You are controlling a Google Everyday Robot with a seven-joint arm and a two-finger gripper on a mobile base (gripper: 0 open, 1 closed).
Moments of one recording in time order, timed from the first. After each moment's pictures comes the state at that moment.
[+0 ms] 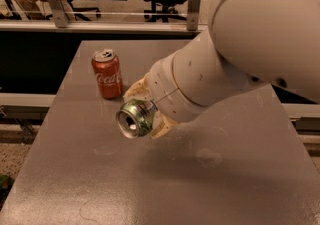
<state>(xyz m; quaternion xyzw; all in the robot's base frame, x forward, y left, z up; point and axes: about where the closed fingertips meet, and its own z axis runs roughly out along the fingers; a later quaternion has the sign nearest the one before) 0.404 0.028 0.921 -0.88 0.35 -0.06 0.32</state>
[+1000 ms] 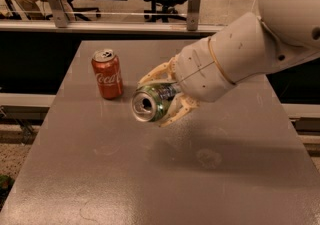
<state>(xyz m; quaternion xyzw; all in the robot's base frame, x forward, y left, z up) 0.425 0.003 0.926 -0.84 0.38 0.08 0.38</state>
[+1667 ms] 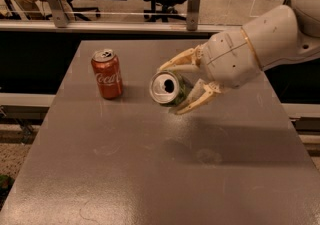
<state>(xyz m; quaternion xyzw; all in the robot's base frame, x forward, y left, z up) 0.437 -0.024 0.942 -0.79 0.40 0.21 0.42</state>
